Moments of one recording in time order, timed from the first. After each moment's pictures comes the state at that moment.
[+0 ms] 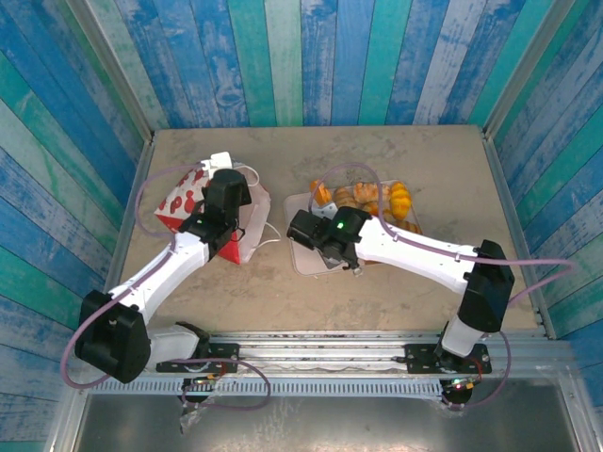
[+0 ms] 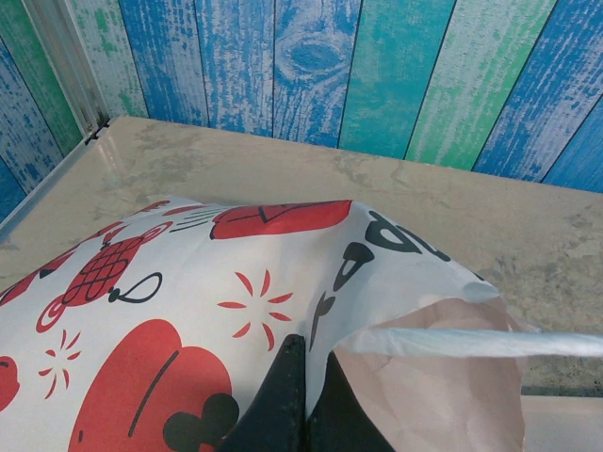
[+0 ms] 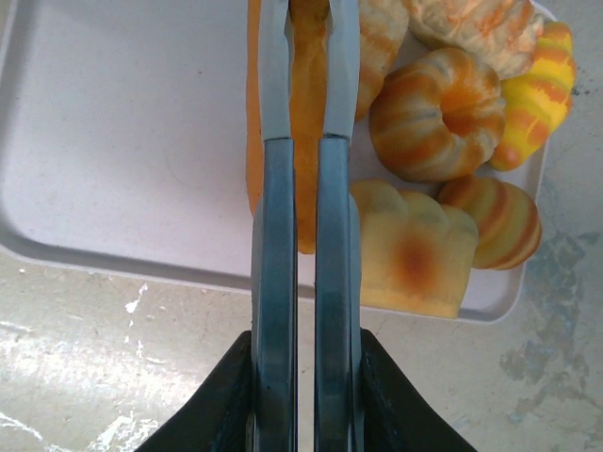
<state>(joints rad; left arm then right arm) -0.42 1.24 0.85 -0.05 -0.54 -0.32 1.07 1.70 1.49 -1.24 0.56 0.59</state>
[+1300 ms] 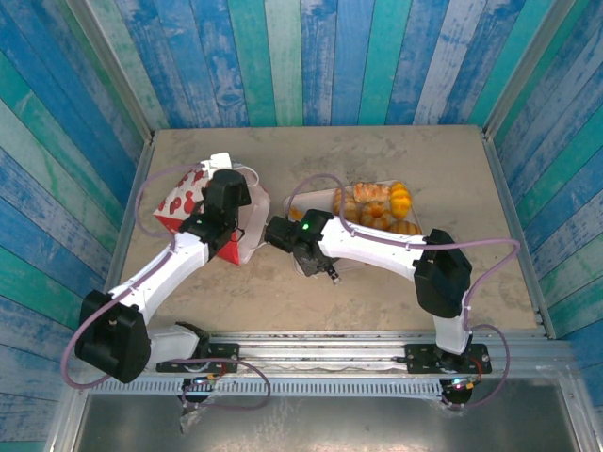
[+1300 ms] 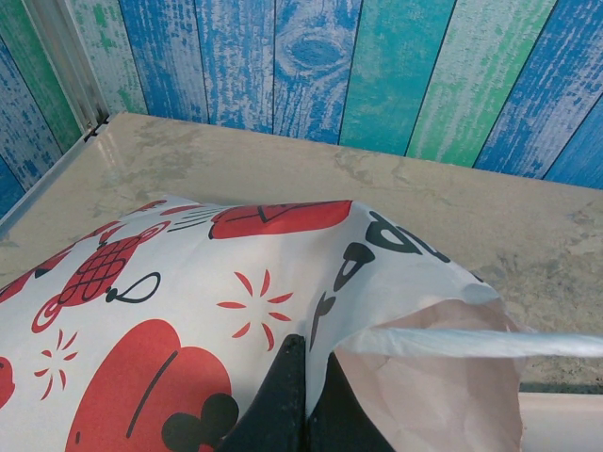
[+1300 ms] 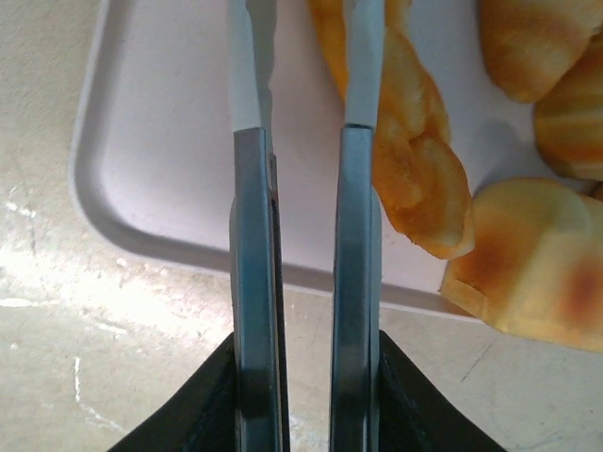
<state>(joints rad) -0.42 1.24 0.85 -0.05 -0.53 -0.32 1.09 1.93 1.60 -1.22 0.38 0.58</state>
